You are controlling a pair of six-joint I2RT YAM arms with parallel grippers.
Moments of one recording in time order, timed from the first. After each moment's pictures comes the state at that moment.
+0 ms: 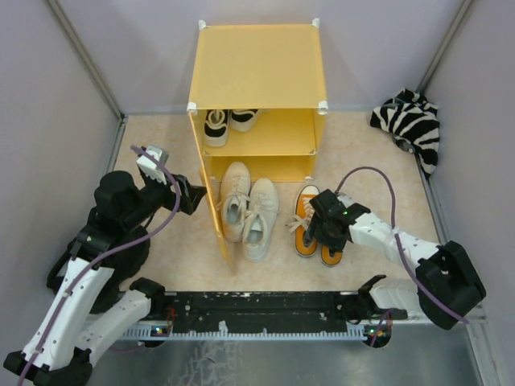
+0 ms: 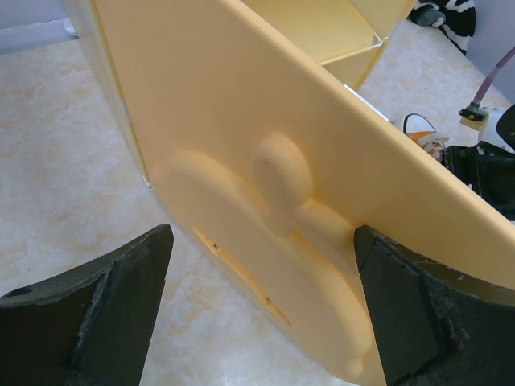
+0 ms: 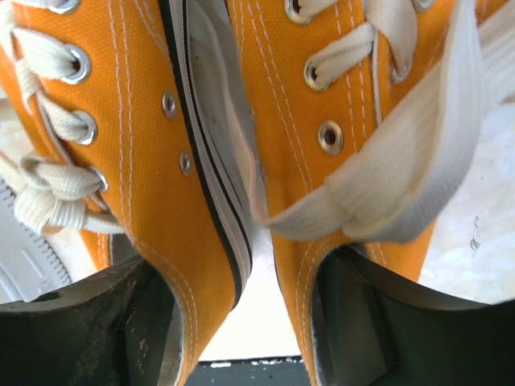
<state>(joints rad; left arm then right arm) -0.41 0.72 0.96 -0.48 0.17 -0.13 0.60 1.20 0.67 -0.70 0.17 0.97</state>
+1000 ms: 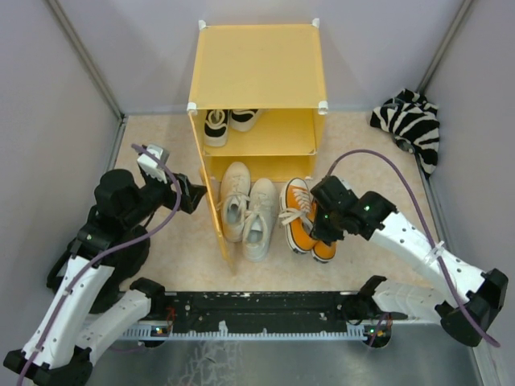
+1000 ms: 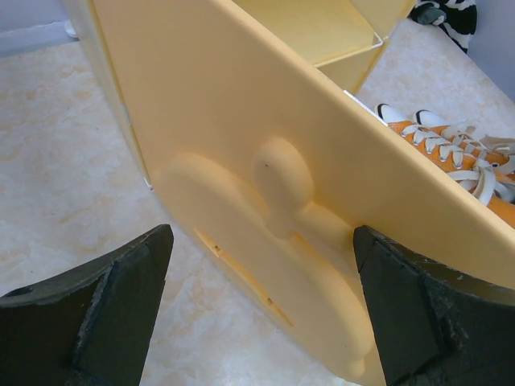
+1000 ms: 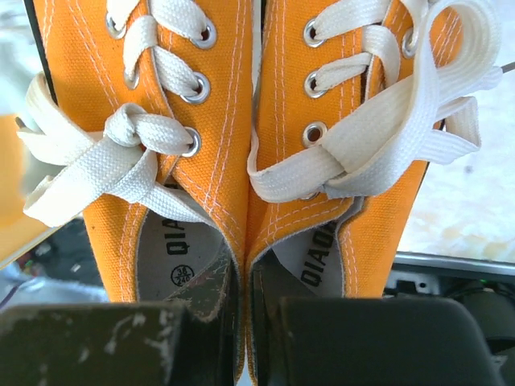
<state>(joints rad) -0.41 0.73 0.97 -0.48 0.18 -0.13 0.76 1.05 0.99 -1.08 0.14 0.87</state>
